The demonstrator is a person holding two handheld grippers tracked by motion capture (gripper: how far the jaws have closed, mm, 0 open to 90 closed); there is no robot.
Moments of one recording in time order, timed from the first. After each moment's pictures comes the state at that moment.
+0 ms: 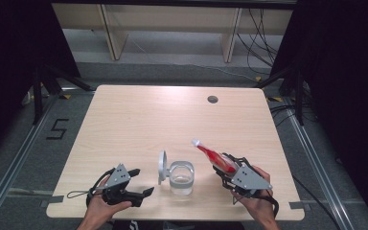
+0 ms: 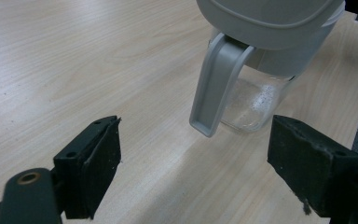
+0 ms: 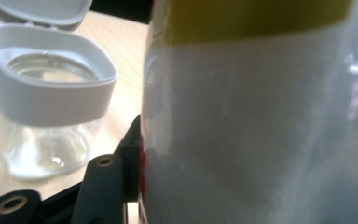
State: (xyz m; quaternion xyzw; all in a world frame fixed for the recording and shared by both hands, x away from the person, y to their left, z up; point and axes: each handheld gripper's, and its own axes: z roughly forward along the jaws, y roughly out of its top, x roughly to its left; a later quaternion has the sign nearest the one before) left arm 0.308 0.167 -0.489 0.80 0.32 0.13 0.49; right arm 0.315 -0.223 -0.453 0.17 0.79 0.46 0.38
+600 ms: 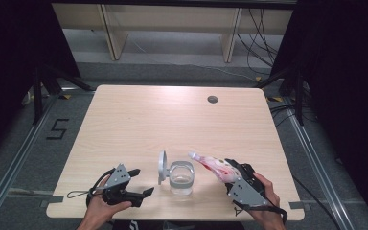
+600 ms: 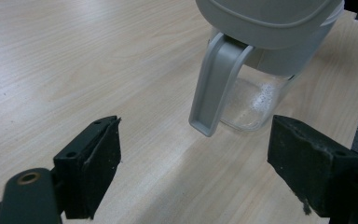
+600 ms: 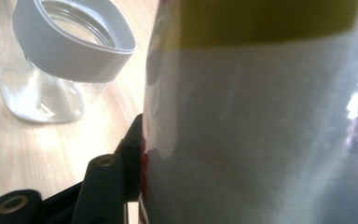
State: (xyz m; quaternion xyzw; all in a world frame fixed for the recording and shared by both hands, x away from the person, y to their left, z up) left arm 0.308 0.166 -0.489 0.80 0.32 0.13 0.49; right arm 0.289 -0.220 -0.441 0.08 0.82 0.35 0.45
